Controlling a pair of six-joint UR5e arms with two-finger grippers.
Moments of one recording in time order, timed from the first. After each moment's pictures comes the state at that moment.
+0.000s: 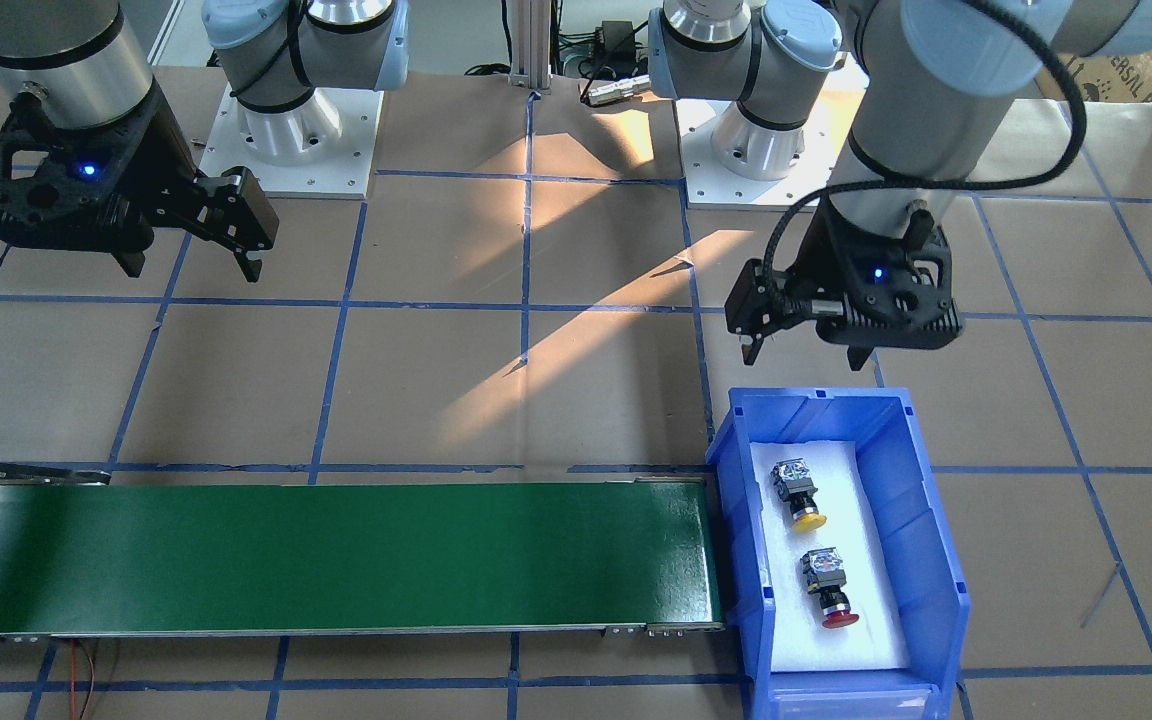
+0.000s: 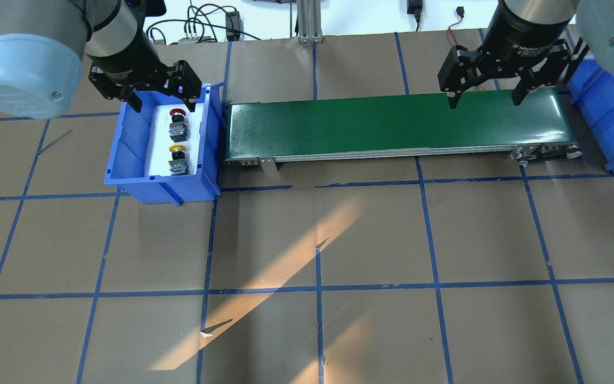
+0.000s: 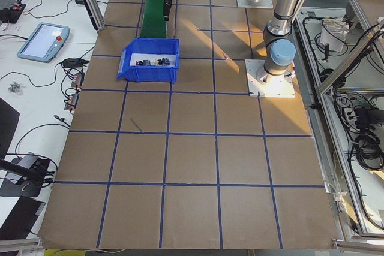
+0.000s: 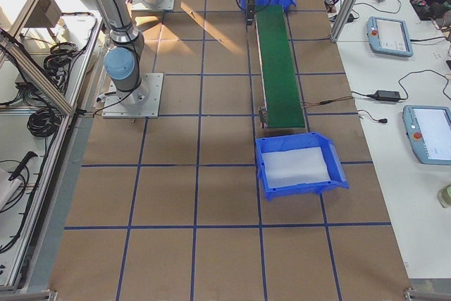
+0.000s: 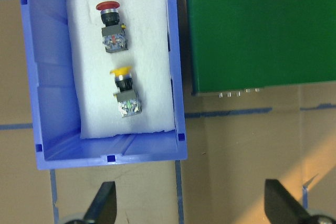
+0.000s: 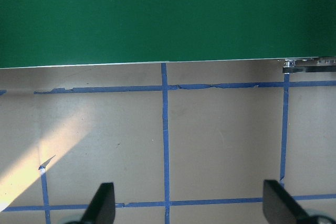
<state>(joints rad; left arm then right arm) -1.57 -1.72 -1.56 -1.32 1.57 0.05 1.55 -1.53 1.51 -1.58 -1.59 -0.01</state>
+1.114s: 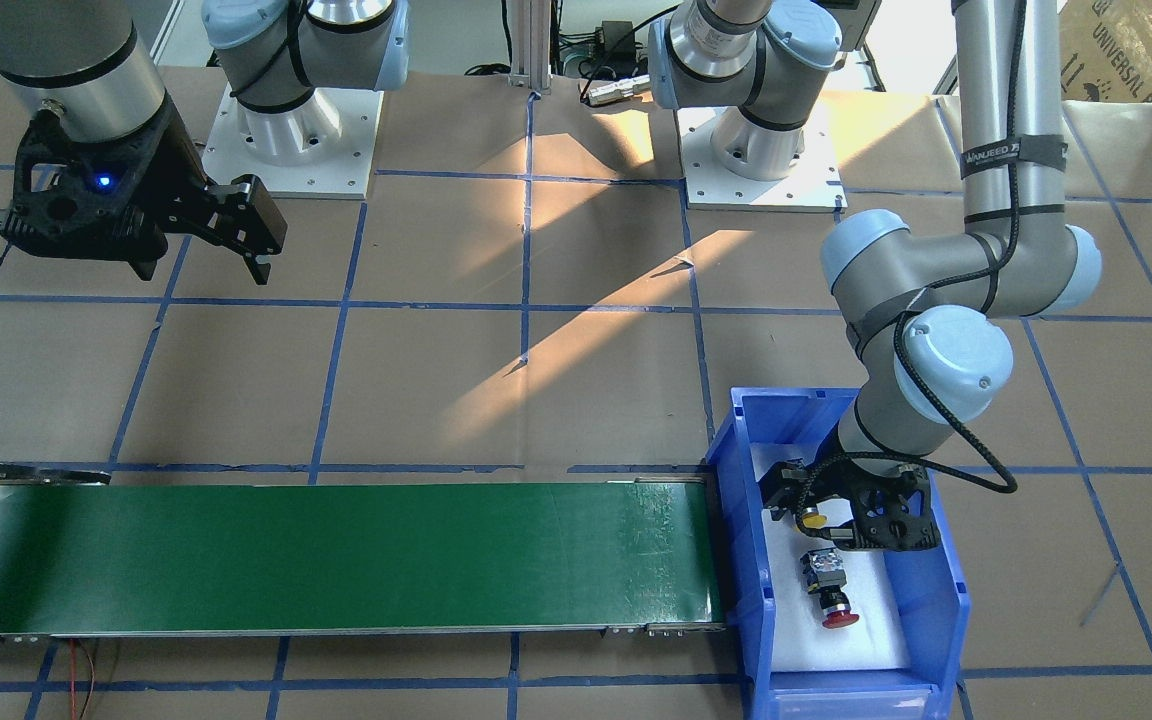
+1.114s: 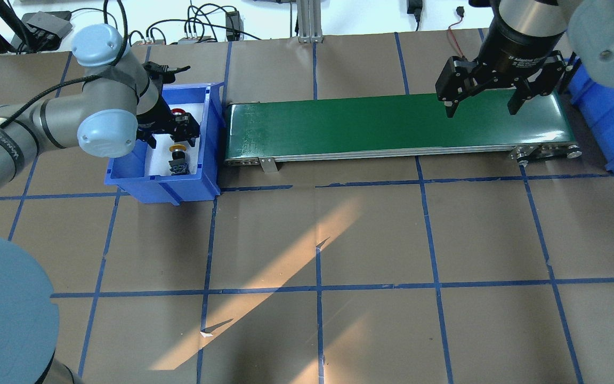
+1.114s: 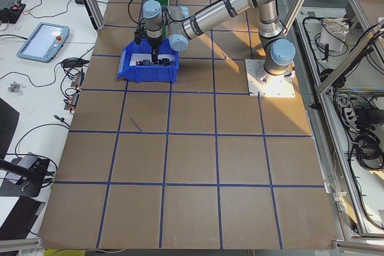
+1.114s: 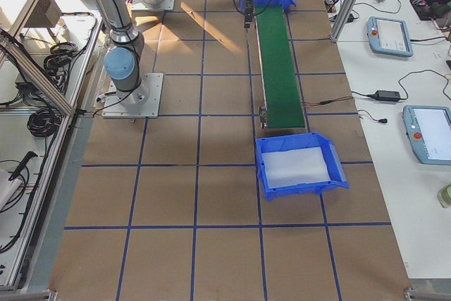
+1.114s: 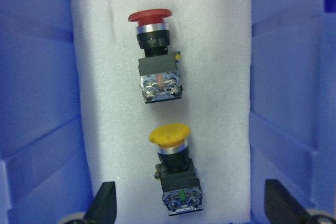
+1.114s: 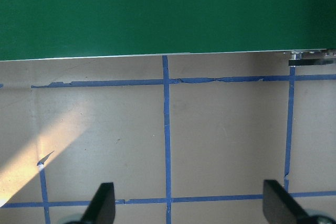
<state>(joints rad) -1.45 -2.02 -1.74 -0.90 1.58 0.12 1.55 -1.54 1.55 -1.59 -1.59 -0.01</state>
